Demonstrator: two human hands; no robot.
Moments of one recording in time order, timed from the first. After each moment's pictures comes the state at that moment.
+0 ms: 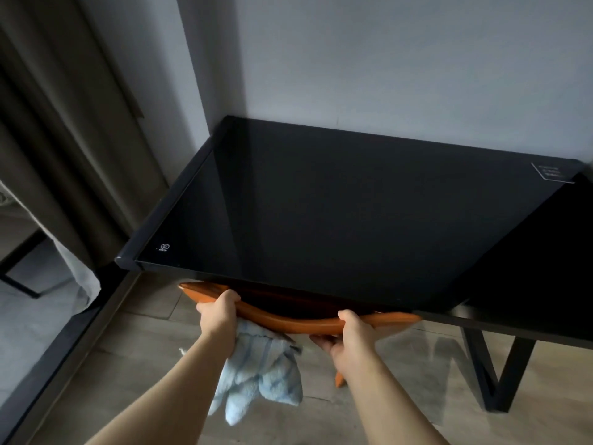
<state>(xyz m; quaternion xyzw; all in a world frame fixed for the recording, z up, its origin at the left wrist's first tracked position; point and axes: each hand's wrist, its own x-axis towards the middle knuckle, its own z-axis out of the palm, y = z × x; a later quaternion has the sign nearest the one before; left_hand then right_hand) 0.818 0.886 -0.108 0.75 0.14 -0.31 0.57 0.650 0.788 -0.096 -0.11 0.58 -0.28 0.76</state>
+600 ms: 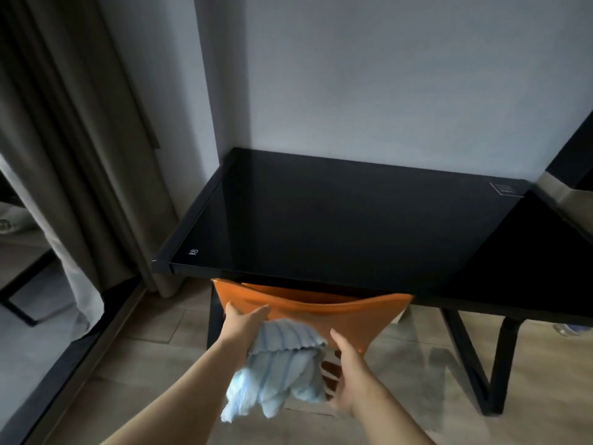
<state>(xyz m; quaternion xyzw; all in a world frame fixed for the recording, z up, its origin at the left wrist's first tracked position) 0.794 0.952 -0.079 0.74 -0.05 -0.39 0.54 0.622 0.887 -0.074 -0.19 0.62 -0.10 0.76</state>
